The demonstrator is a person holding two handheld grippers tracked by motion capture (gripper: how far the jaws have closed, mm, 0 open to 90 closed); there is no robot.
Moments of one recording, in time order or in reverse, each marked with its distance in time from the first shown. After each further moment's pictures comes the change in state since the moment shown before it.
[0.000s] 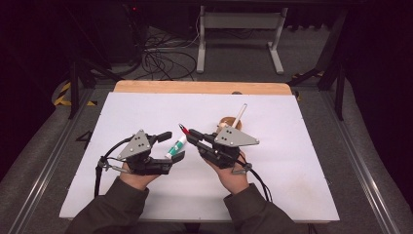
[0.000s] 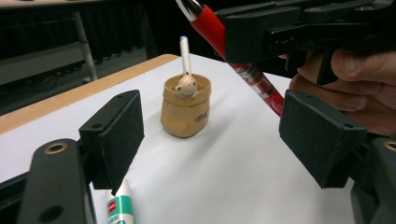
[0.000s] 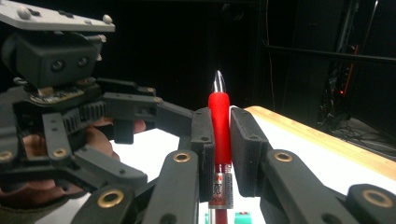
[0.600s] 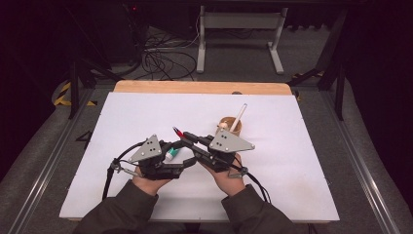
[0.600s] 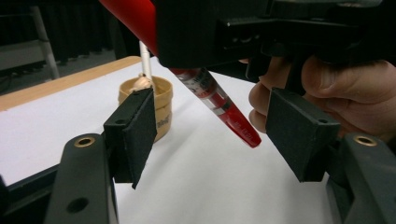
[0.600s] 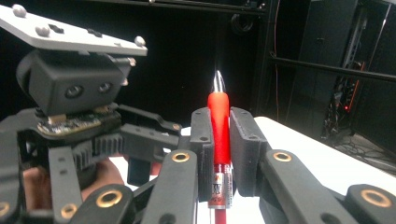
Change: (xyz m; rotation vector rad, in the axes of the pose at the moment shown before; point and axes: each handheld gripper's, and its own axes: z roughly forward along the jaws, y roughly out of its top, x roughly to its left) left arm -0.017 -0.007 0.023 -0.017 -0.117 -0.048; right arm 0.012 -0.002 0.005 -0.036 0.024 -0.055
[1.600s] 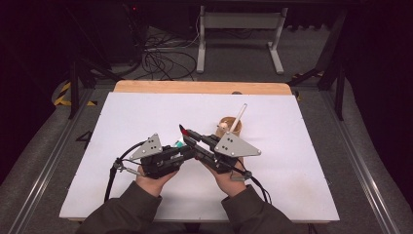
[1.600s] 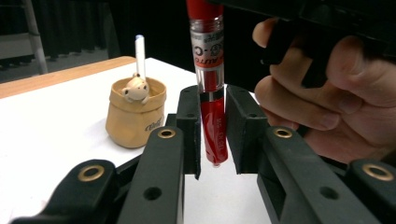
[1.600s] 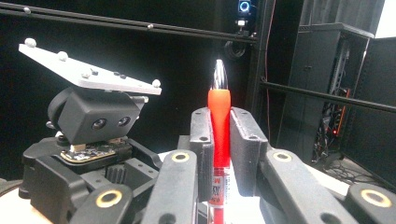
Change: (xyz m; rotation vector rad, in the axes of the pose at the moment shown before) left arm 0.005 -0.002 0.002 -0.028 -0.013 -0.066; right arm 0.003 0.005 -0.010 -0.097 -0.030 -0.033
